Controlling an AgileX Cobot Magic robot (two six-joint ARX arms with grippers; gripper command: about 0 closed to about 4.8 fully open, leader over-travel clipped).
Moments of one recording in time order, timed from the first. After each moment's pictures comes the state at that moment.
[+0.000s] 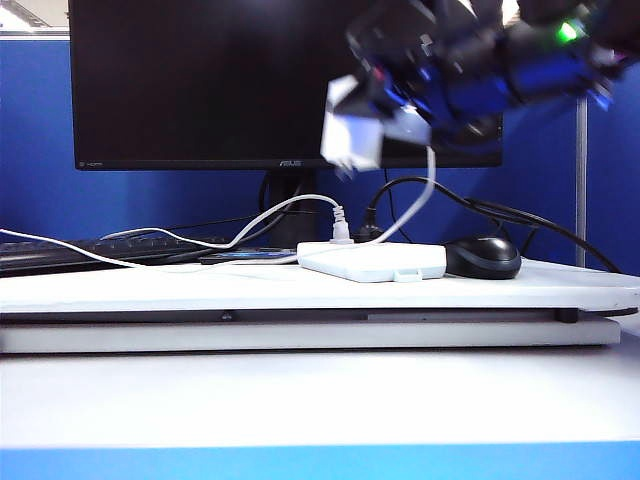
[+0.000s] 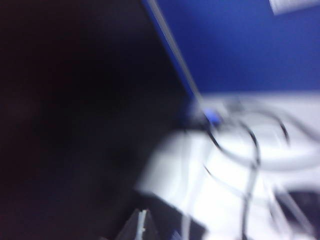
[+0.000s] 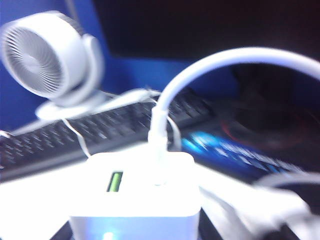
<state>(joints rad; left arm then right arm) -0.50 1.61 1.77 -0.37 0.35 0.61 0.53 1.50 0.70 0.82 -0.26 0.18</state>
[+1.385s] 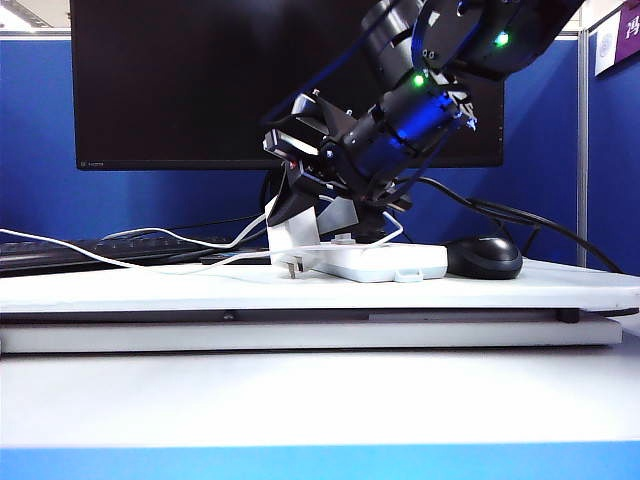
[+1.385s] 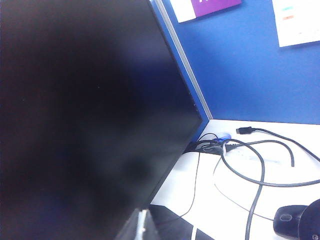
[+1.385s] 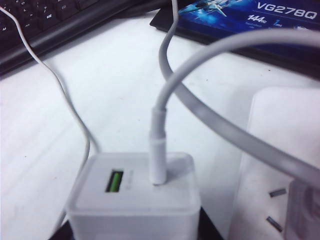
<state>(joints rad) -0.49 1.52 1.77 -0.37 0.35 0.57 0.58 1.82 1.17 0.13 -0.24 0.19</state>
